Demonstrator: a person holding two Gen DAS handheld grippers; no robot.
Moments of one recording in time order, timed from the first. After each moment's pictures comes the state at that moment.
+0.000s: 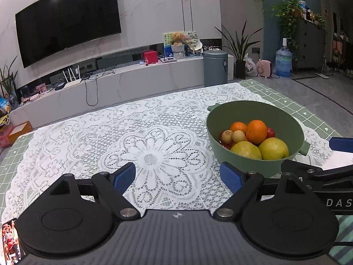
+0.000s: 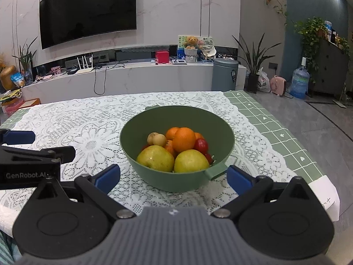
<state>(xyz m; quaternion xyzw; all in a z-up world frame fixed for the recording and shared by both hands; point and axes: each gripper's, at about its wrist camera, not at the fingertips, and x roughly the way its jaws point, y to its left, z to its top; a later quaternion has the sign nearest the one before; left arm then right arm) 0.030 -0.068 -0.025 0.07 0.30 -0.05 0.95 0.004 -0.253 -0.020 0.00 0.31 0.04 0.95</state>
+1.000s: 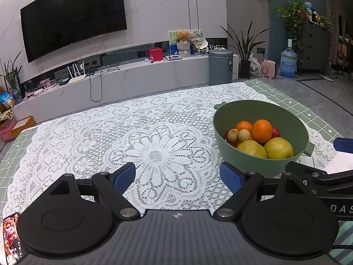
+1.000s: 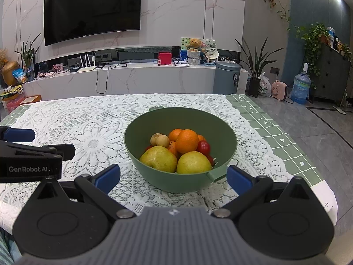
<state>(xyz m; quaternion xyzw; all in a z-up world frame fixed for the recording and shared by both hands) 0.030 -0.060 -0.022 0.06 0.31 -0.04 0.95 0.002 -0.247 -0.018 -0.01 0.30 0.04 0.95</state>
